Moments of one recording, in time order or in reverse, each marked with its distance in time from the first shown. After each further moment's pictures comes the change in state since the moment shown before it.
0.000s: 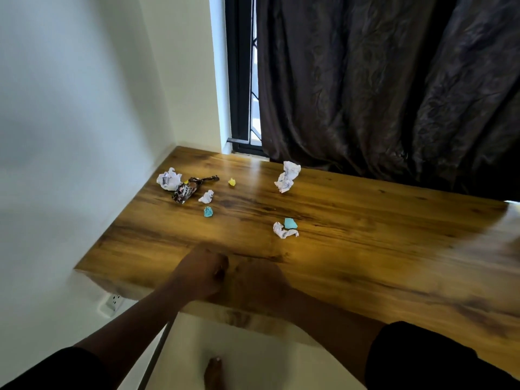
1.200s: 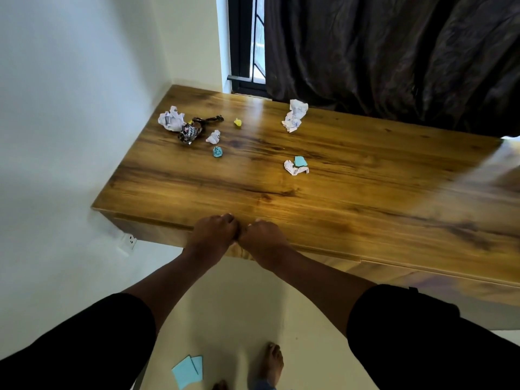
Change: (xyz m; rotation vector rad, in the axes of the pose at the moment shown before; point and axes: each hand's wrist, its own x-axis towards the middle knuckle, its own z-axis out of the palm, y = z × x) left_hand -0.066 0.002 0.046 0.263 0.100 0.141; right_hand -0.034 -0.090 -0.014 -0.196 -0.098 0.010
